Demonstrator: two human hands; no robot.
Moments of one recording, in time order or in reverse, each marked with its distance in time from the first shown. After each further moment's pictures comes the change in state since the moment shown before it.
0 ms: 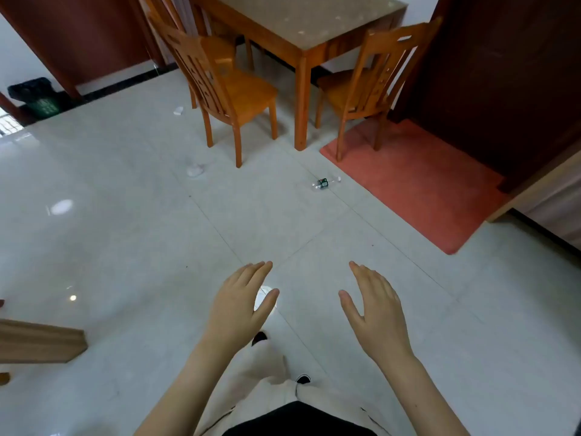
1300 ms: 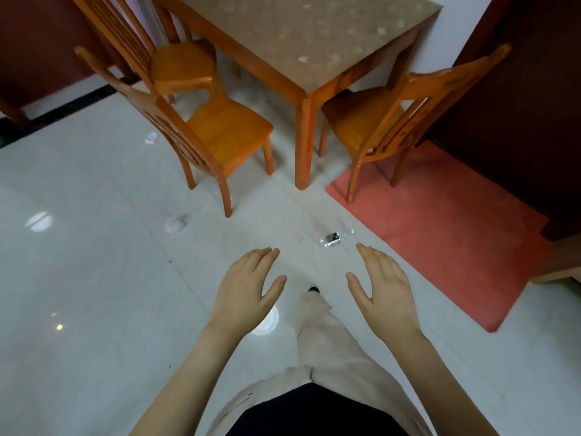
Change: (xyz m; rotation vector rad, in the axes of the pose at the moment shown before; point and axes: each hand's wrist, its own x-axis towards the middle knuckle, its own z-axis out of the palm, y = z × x) left_hand 0.572 -0.124 -0.043 0.021 -0.034 0.086; right_hand 0.580 -0.033 -0.001 -0.037 0.050 -0.020
